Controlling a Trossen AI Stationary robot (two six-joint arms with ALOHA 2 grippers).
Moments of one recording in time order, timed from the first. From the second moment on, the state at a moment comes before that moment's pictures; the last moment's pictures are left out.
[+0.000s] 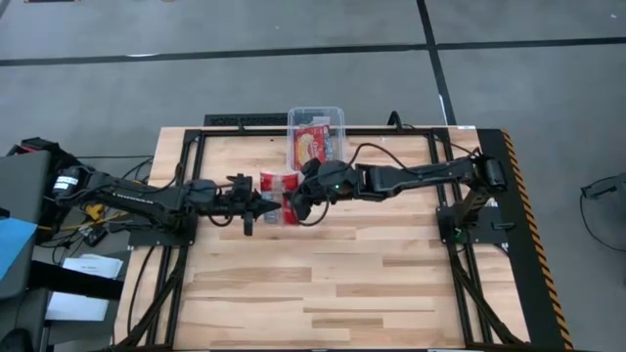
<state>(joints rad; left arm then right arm) -0.07 0.94 0.43 0.45 -0.19 -0.49 0.00 1.73 1.42 -0.06 0.11 0.67</state>
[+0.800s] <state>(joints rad) 0.31 0.94 0.43 0.29 0.09 -0.52 -0.58 1.69 1.42 -0.24 -0.33 0.61</state>
